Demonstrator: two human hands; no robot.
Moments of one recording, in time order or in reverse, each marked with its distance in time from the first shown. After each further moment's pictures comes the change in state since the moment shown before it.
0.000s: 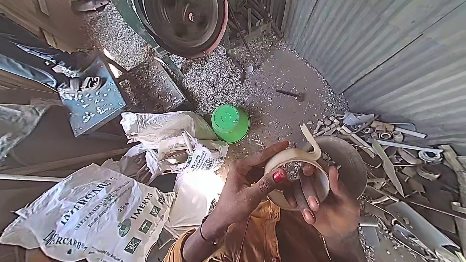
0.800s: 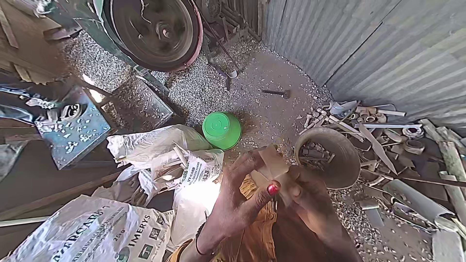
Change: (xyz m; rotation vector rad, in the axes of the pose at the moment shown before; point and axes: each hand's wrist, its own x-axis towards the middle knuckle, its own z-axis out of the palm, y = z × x) left_hand 0.005 -0.012 0.013 0.409 -0.074 0.139; right_hand -0.023 -0.001 -0.013 -0.694 0.057 -0.222
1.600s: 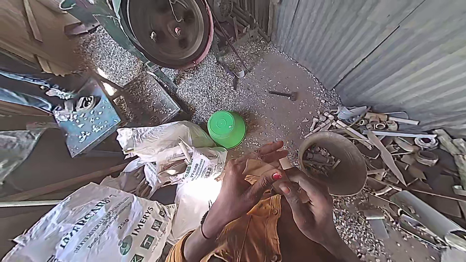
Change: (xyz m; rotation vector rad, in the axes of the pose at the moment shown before) left_hand 0.011 -0.007 0.000 -0.006 0.017 0.083; right_hand 0.004 0.004 0.007 -0.774 0.106 -0.272
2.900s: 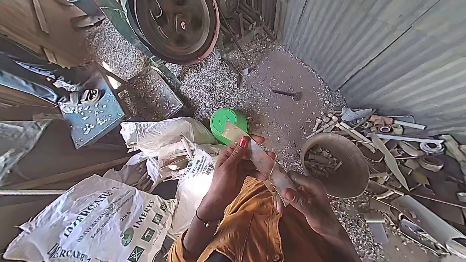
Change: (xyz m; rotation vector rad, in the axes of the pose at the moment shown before) left_hand -0.002 0.002 -0.019 -0.784 0.271 -0.496; right_hand -0.009 0.017 -0.006 0.592 -0.260 0.291
